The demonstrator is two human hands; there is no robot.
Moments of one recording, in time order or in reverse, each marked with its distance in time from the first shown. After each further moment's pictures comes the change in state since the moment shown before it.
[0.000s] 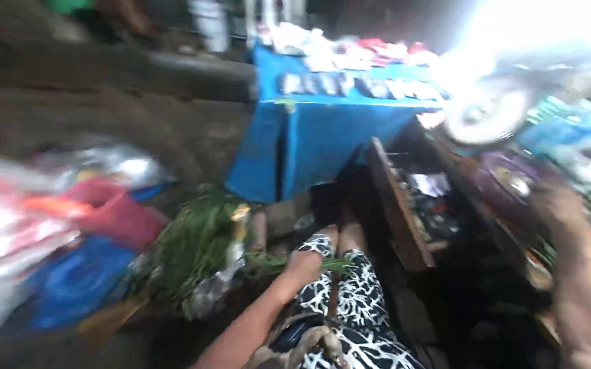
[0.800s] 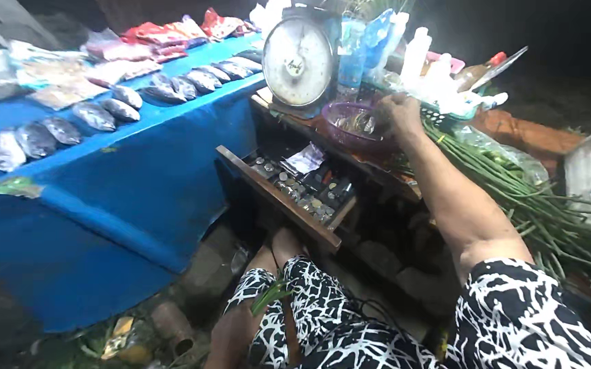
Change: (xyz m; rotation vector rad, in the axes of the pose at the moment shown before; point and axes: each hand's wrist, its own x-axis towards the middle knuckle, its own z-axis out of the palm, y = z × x) left_hand 0.009 0.020 -0.017 0.158 -0.127 -0.136; right_hand 0.025 0.036 0.008 0.885 0.358 0.134
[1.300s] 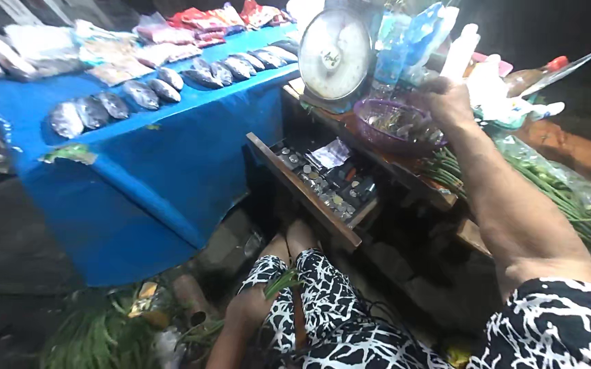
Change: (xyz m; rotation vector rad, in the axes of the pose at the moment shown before) left_hand 0.011 -0.006 0.002 -0.020 -0.030 -0.008; right_hand 0.016 -0.026 -0.011 -0.187 -0.099 -0.089
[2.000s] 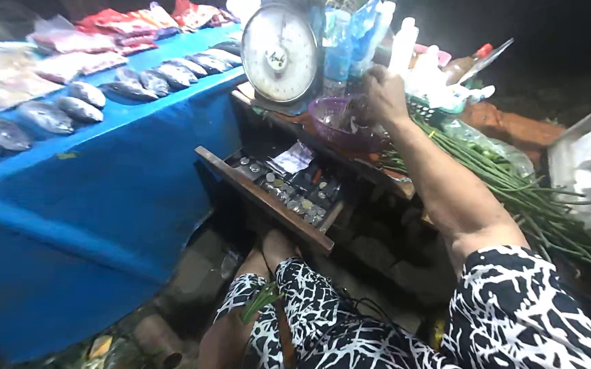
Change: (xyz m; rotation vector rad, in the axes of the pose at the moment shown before) left_hand -0.005 0.001 0.000 -0.002 0.057 0.027; right_hand 0.005 -0.003 0.020 -0.112 0.136 -0.083
